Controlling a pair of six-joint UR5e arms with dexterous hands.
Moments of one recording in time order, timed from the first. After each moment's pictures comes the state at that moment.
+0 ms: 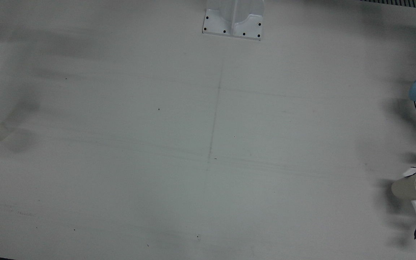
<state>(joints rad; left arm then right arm) -0.99 -1.65 -1.26 -0.48 1.43 0.43 1.34 -1.81 1.50 -2.87 -1.40 -0.22</state>
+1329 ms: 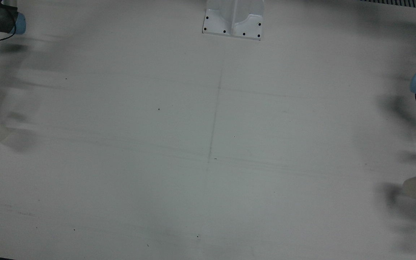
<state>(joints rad) -1.00 -1.60 -1.38 -0.36 1.37 0.23 1.10 -1.58 1.07 -2.60 -1.32 -0.50</state>
